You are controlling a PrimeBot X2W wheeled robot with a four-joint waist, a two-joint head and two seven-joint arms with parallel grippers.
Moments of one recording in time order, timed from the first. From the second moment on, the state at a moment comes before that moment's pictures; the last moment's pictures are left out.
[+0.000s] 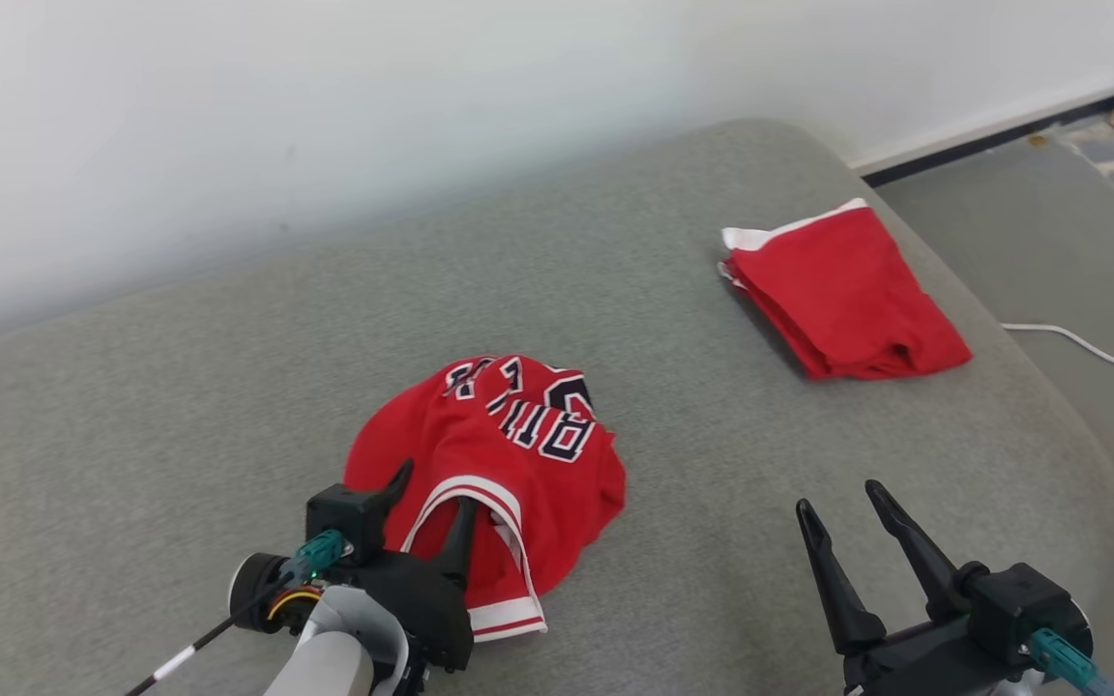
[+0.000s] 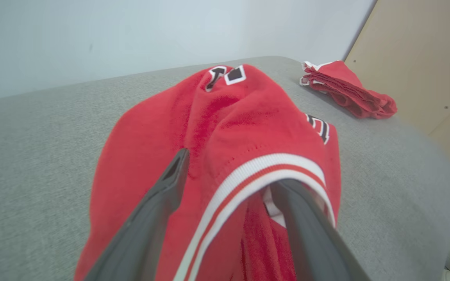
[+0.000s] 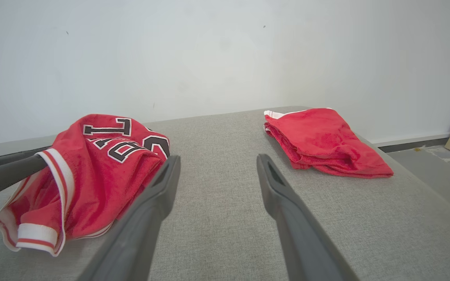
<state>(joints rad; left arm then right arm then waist) -0.44 0.07 -0.40 0.65 -0.40 -0.07 -0.15 -0.06 -0.23 0.25 0.14 0.31 0.13 -0.19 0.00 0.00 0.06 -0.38</state>
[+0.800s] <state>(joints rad) -0.06 0.10 -0.10 0.21 -0.30 -0.01 -0.26 0.02 -0.21 0.12 0.12 0.30 0.13 -0.19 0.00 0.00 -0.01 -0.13</state>
